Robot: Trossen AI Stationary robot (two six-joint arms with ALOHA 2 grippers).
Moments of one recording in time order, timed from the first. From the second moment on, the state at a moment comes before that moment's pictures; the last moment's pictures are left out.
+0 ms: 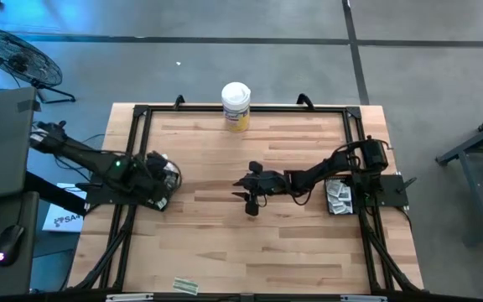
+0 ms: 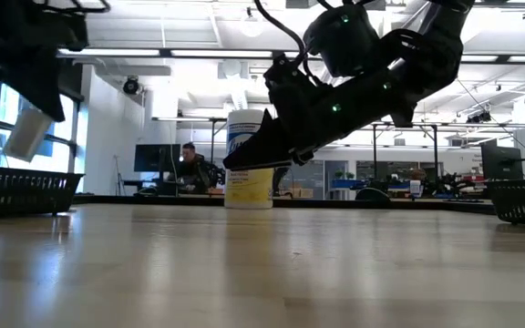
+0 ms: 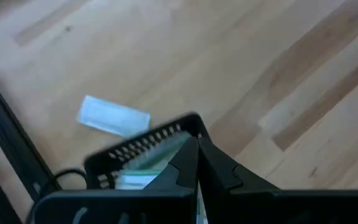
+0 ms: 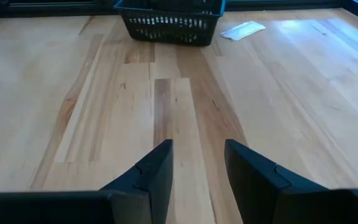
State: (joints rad) left arm -0.40 0.91 0.77 -1.20 -0.56 -1.24; right arm 0.07 1.95 0.87 0.68 0.12 0.09
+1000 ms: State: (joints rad) left arm -0.53 1.04 0.80 -0.97 -0.35 -1.22; right arm 0.07 1.95 0.87 0.75 0.12 0.06
